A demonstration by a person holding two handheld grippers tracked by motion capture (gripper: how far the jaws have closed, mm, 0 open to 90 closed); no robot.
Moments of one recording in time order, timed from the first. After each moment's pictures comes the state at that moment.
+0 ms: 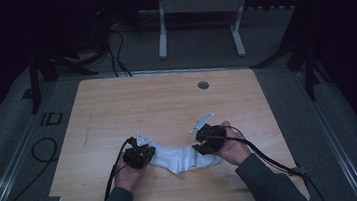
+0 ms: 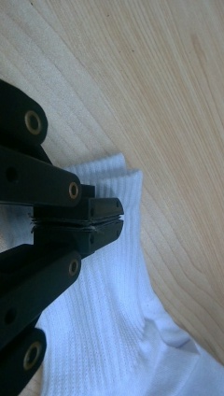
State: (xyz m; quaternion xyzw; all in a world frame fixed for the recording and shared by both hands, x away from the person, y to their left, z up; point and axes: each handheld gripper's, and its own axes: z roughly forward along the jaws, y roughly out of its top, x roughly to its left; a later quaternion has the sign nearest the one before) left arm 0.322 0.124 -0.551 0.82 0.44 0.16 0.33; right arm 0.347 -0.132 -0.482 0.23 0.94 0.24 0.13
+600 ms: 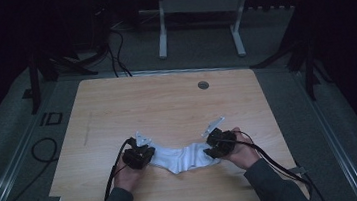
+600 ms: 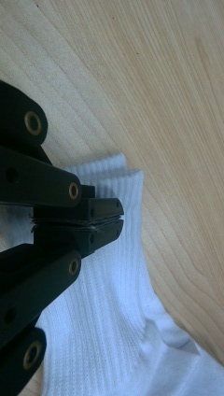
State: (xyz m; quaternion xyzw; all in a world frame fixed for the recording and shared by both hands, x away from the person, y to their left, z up) left arm 0.321 0.124 -0.551 0.82 0.44 0.16 0.33; right arm 0.349 -0.165 -0.511 0.27 0.93 0.21 0.10
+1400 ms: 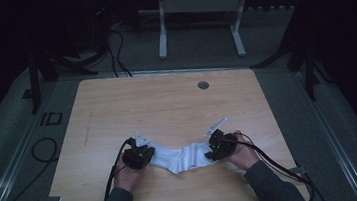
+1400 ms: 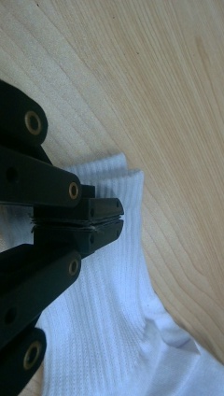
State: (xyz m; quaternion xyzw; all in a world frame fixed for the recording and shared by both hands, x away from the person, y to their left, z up) left arm 0.321 0.125 -0.552 0.82 0.44 0.16 0.33; right arm 0.357 -0.175 -0.532 0.30 0.93 0.21 0.06
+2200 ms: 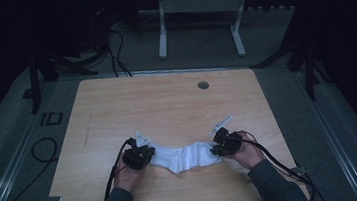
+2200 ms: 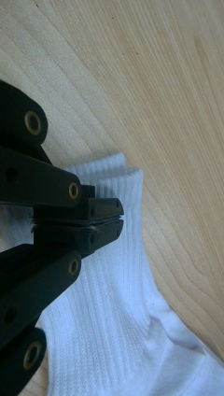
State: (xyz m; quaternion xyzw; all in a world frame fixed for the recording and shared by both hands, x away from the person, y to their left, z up) left arm 0.320 0.125 -0.552 0.82 0.44 0.17 0.33; right arm 0.359 -0.189 -0.527 0.31 0.92 0.22 0.05
